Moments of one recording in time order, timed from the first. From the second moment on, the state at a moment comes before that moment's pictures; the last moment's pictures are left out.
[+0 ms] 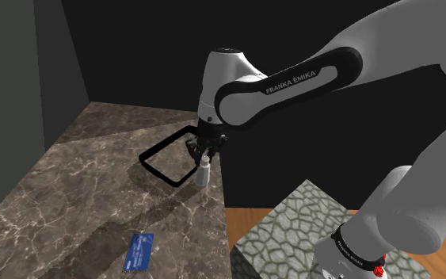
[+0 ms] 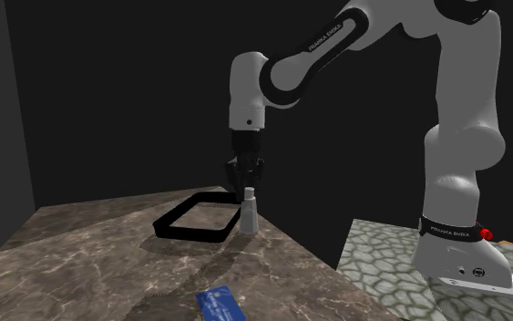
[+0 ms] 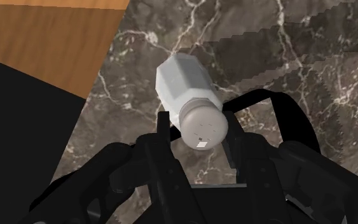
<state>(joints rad) 0.11 0.01 0.34 -2.25 0.10 2.28 0.54</state>
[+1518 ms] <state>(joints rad) 0.11 -0.09 0.33 -2.15 0.12 2.09 0.53</state>
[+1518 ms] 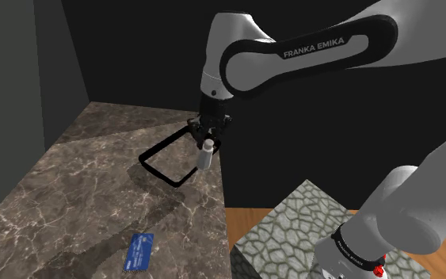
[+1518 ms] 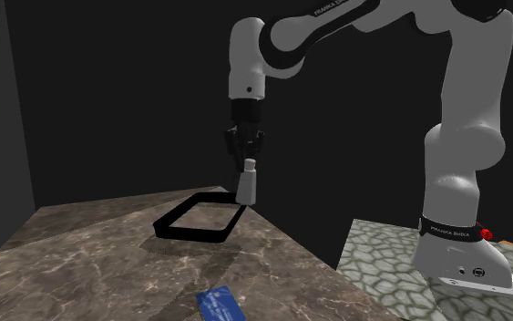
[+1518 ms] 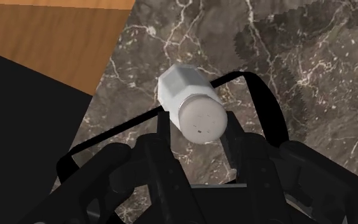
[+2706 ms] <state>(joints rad) 0.08 0.15 0.30 -1.68 0.03 1.84 0.51</state>
